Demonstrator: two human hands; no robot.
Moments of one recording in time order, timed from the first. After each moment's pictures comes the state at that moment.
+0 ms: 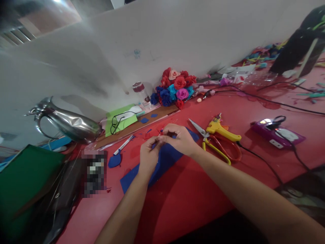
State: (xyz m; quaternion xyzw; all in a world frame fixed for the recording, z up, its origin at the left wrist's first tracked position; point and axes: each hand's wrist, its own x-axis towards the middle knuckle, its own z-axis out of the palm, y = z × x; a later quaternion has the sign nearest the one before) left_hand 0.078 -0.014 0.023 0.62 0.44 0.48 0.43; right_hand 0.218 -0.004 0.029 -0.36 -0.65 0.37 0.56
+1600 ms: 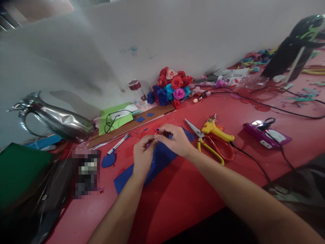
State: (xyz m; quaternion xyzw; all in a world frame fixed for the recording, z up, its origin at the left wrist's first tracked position) left_hand 0.079 -0.013 0.020 0.60 0.46 0.53 0.40; right_hand 0.216 -0.007 0.030 -0.39 -0.65 0.34 0.56
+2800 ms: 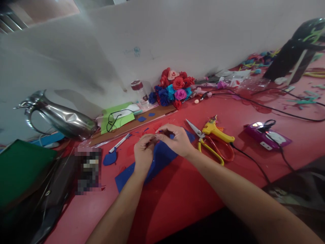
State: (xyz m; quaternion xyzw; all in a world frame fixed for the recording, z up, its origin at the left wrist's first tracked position) left_hand 0.074 -0.008 0.012 0.64 0.42 0.55 0.33; right_hand 0.215 -0.008 0.024 -0.36 -0.64 0.33 0.59
